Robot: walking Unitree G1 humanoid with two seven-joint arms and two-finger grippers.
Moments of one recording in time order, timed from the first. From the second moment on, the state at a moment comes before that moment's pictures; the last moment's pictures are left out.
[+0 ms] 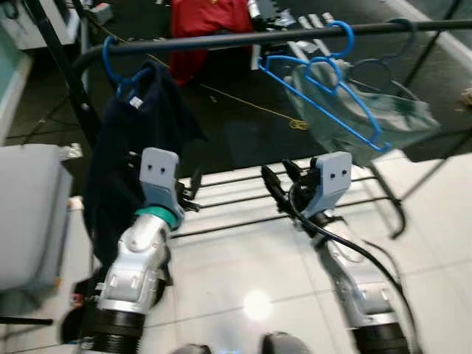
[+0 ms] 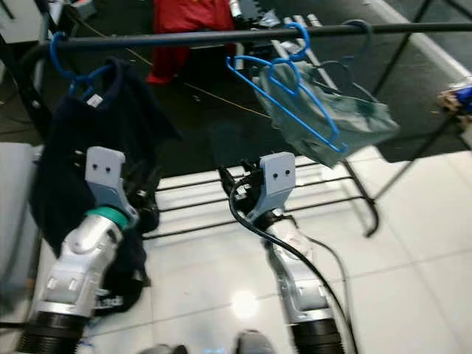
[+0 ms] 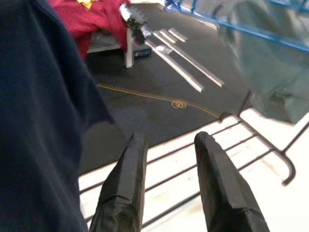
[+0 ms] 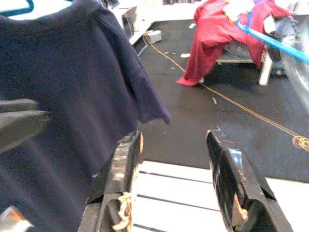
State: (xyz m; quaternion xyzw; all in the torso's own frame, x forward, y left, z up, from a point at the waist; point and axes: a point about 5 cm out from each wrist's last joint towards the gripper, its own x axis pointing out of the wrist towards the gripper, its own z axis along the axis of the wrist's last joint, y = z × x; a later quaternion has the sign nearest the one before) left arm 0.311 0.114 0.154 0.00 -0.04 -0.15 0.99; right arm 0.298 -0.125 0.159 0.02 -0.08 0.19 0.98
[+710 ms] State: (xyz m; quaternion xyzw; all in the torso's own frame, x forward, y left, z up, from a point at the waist) left arm 0.276 0.108 0.172 -0.07 -0.09 -0.33 0.94; right arm 0.292 -0.113 0.143 0.04 -0.06 0.22 0.97
